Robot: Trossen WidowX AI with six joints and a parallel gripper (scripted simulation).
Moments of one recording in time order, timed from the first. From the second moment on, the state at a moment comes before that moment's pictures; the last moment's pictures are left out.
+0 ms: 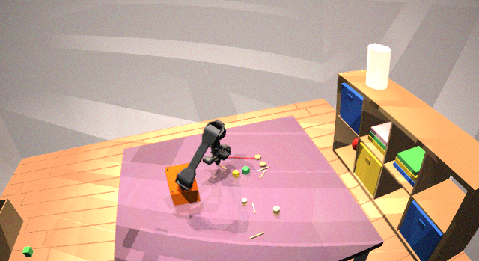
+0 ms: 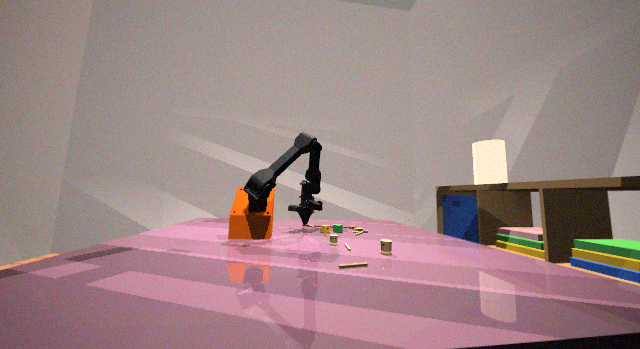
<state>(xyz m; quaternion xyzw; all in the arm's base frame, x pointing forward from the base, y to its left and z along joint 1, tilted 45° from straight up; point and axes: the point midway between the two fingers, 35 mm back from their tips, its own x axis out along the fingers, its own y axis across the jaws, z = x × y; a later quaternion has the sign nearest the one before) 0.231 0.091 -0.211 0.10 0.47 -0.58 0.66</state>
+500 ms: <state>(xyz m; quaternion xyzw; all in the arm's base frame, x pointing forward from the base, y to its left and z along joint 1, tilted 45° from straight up) 0.240 0.077 -0.200 0.10 0.46 -0.58 0.66</state>
